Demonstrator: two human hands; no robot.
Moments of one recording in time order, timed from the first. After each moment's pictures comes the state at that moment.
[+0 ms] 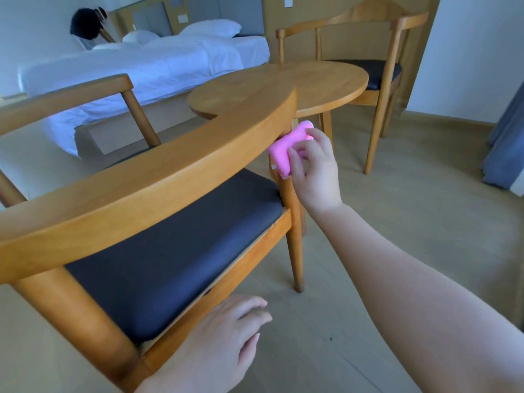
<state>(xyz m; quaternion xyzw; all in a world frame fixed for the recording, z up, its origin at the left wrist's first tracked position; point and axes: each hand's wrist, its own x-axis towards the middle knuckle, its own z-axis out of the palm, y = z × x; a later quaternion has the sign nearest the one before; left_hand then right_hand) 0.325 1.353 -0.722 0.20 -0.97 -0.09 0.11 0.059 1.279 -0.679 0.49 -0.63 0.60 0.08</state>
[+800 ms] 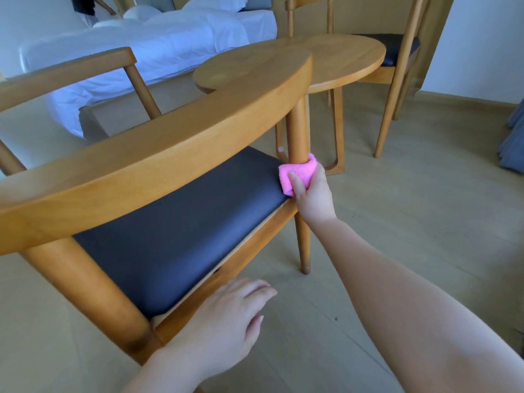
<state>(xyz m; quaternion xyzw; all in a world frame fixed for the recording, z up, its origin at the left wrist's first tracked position) 0.330 1.344 -0.744 0.25 -0.96 -0.14 0.03 0.072 1.271 -0.763 0.38 -0.67 0.60 -0.20</state>
